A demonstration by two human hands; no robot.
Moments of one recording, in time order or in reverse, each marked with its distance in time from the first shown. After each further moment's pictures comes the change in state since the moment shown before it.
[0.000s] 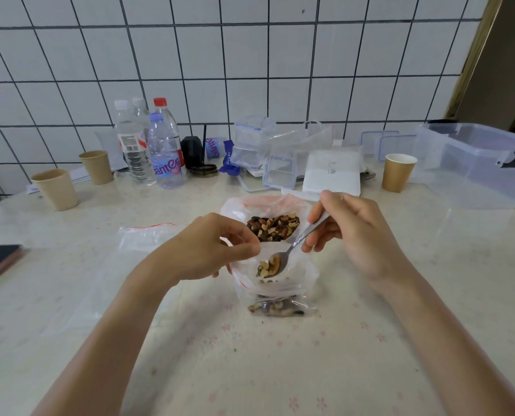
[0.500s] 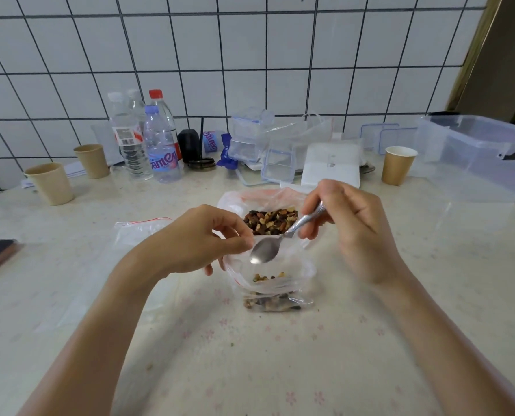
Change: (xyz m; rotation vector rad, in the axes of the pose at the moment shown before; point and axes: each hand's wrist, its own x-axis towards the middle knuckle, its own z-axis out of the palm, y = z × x) left_hand -0.002 -0.005 -0.008 -0.011 -0.019 0.060; right_hand -0.006 0.001 0.008 -0.007 -0.003 -0.247
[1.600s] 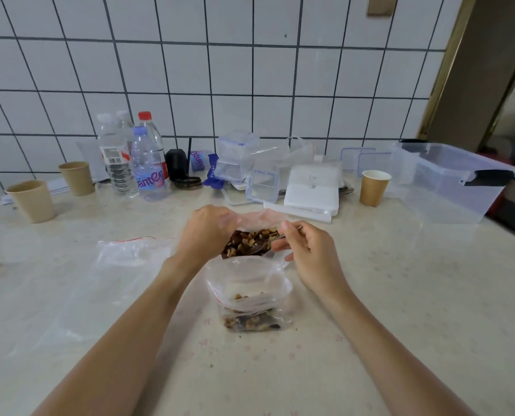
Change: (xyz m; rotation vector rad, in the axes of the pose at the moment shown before) left_hand 0.101 -0.033 0.030 0.415 0.465 0.000; right_hand 0.010 0.062 0.006 -0.306 0.176 0.248
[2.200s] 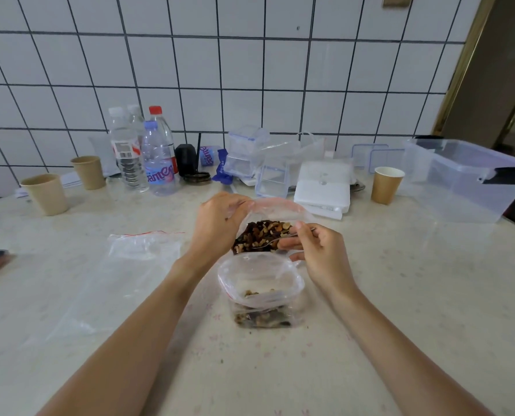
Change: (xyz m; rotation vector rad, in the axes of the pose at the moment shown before) left_hand -0.006 0.000 0.001 -0.256 0.229 0.111; right_hand 0.000 0.012 0.010 0.162 0.026 0.139
